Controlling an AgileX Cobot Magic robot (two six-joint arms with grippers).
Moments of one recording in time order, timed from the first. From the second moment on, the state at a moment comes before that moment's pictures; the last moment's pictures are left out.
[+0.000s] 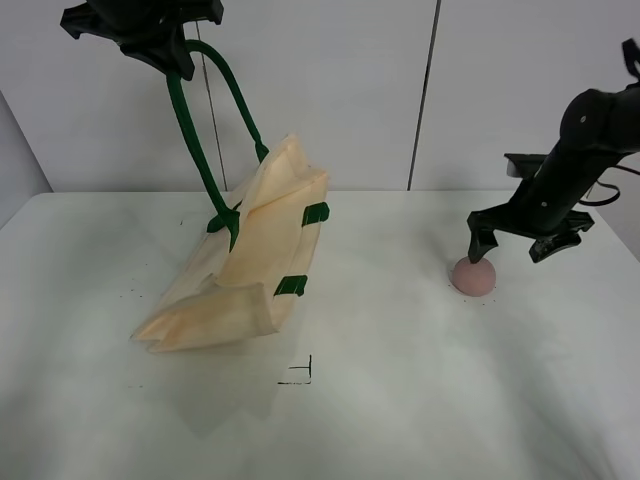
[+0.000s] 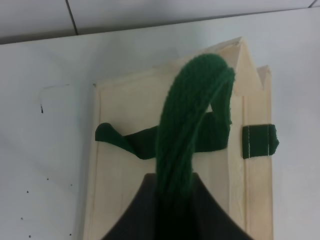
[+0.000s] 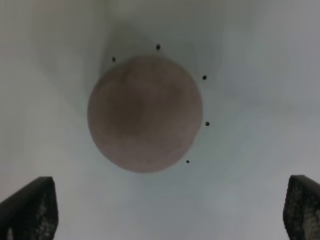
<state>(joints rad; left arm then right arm) -0.31 1.91 -2.15 0.01 1.18 -0.17 0.04 1.99 -1.39 0.11 0.89 -0.15</state>
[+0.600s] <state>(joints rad) -0.31 1.91 -2.15 0.01 1.18 -0.17 0.10 2.13 -1.40 0.07 0.75 -0.09</state>
